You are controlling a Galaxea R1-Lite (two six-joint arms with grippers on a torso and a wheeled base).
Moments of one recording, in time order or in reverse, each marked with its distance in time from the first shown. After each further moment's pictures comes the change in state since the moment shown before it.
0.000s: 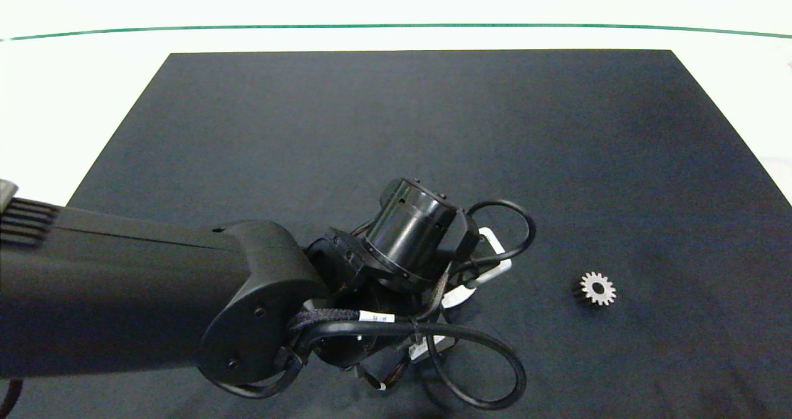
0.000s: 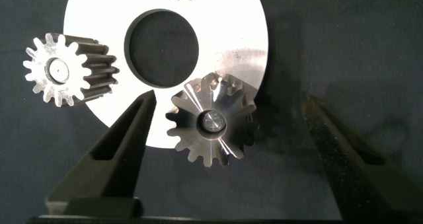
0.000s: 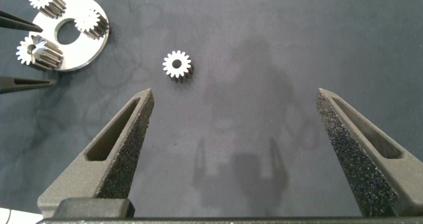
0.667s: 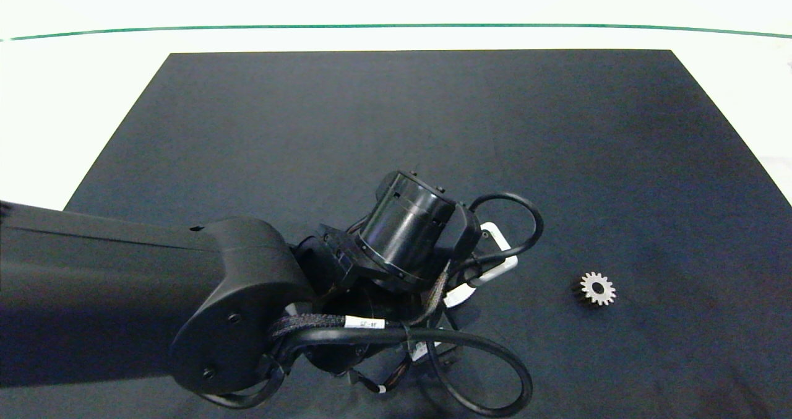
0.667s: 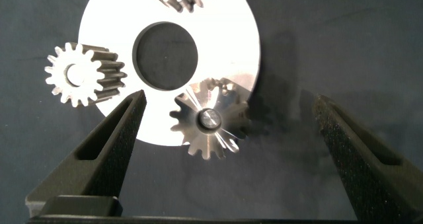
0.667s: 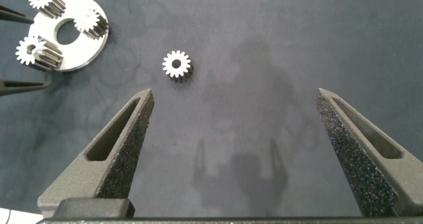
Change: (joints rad) left arm -0.014 -0.029 0.004 -0.003 0.000 0.000; right arm 0.000 0.000 0.000 0.000 -0.001 0.000
